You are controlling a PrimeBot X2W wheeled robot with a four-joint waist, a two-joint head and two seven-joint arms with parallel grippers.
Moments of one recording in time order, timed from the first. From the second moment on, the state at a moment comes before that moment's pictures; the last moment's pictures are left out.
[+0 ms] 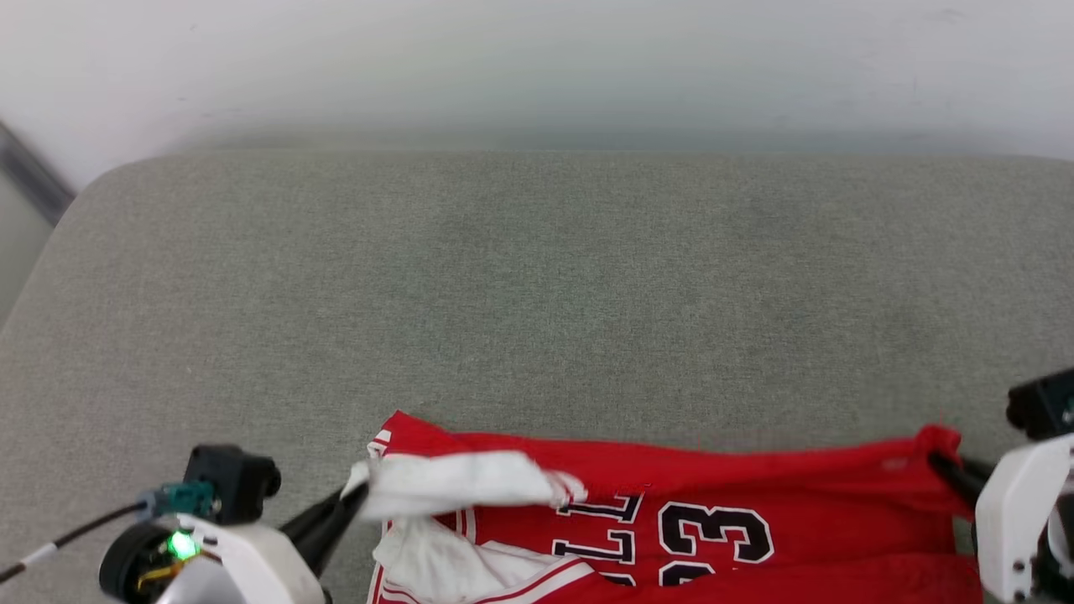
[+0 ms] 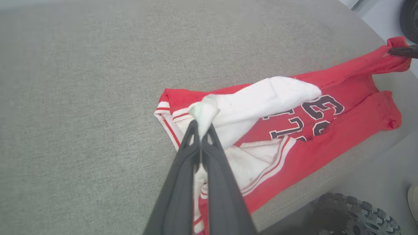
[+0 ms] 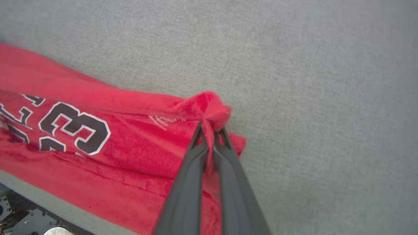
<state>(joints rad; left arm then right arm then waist) -0.02 0.72 -0.44 -0.32 -0.80 0.12 0.31 -0.13 -0.59 0.17 0.06 0.58 0.13 0.58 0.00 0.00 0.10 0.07</state>
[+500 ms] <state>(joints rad) 0.07 0.70 -0.57 -0.15 -0.79 0.06 0.34 0.04 -0.65 0.29 0.01 0.51 0.13 0.59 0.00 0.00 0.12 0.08</state>
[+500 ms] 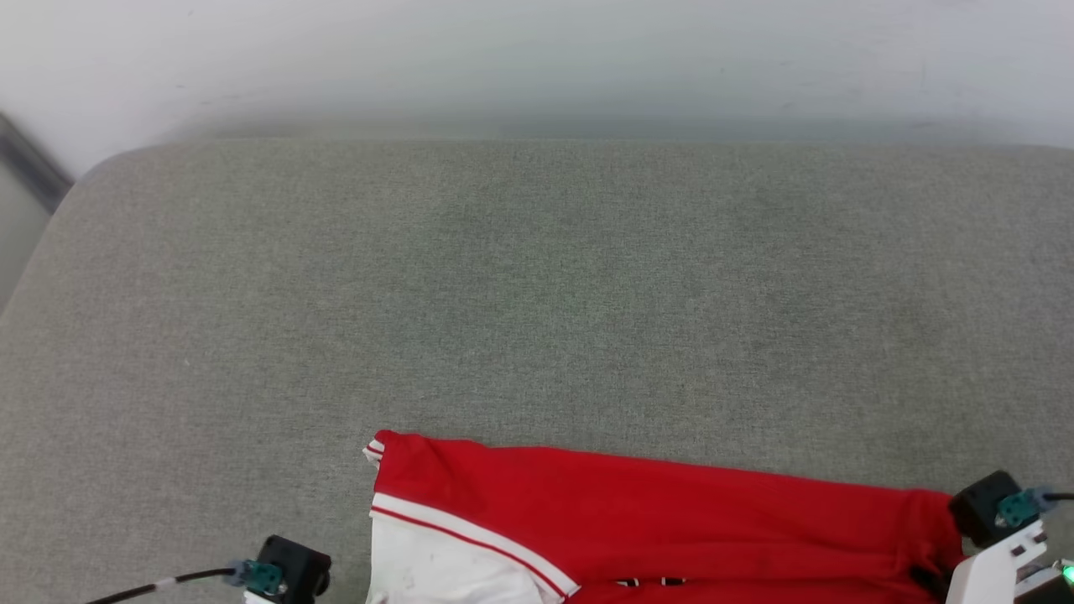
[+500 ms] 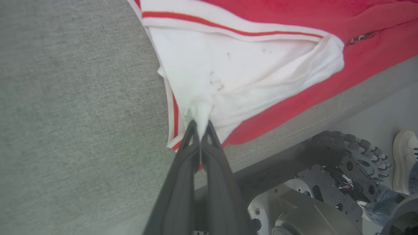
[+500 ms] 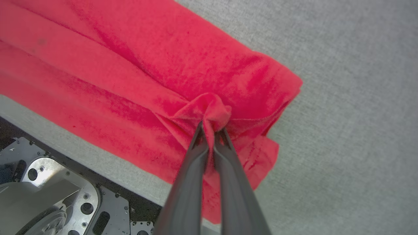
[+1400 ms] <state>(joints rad) 0.00 0.56 -0.48 0.03 -0.72 0.06 -0.07 0.03 -0.56 0.16 -0.02 0.65 0.13 0.58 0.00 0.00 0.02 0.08</state>
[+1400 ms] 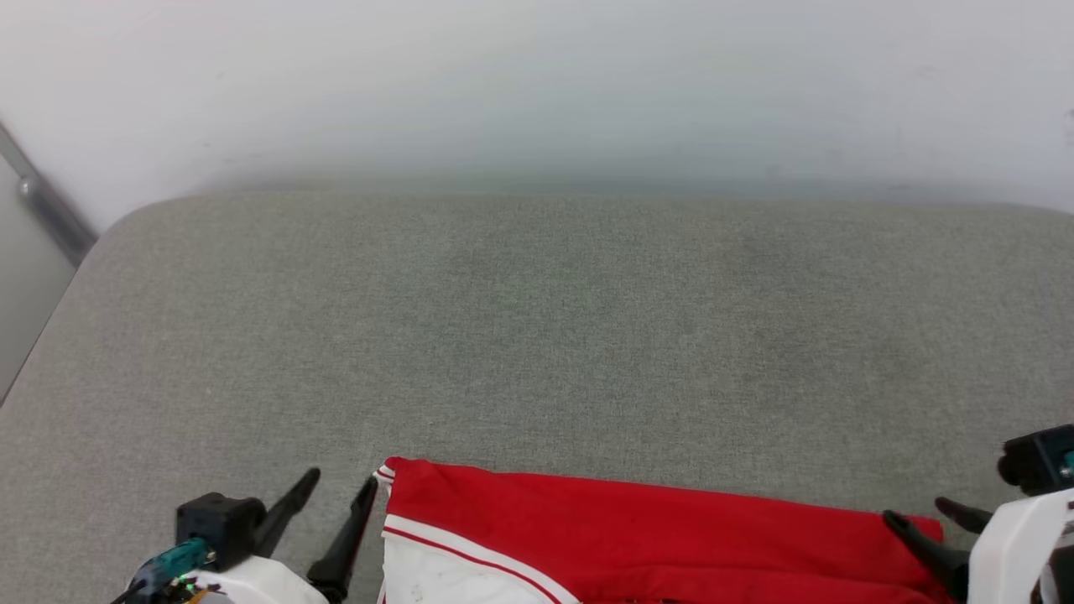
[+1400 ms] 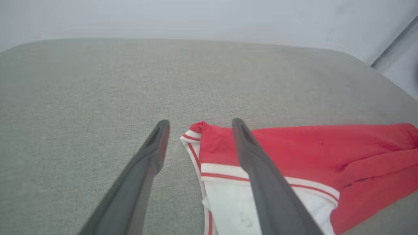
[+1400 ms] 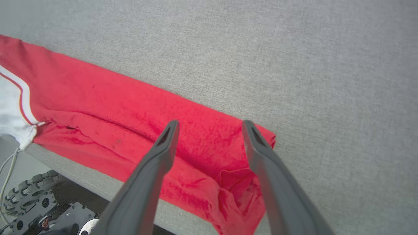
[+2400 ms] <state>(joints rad) 0.12 0.23 -0.03 -0.11 -0.23 -0.07 -0.26 0.16 -0.17 -0.31 0.12 0.48 0.13 0.70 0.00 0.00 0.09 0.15</state>
